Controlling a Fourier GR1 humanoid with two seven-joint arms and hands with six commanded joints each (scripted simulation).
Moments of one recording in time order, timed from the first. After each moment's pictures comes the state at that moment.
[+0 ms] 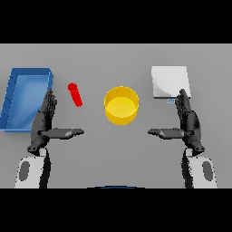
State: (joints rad) left arm 0.00 0.00 0.00 -1.57 0.00 0.00 0.00; right arm 0.00 0.00 0.00 -1.57 0.00 0.00 0.00
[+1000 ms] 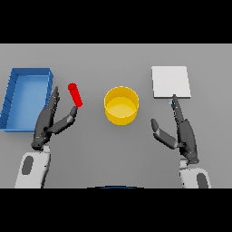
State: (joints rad) left arm -0.05 0.06 -0.06 -1.52 -0.16 0.03 -0.02; right arm 0.12 -0.02 0.15 -1.72 0.26 -0.06 -0.10
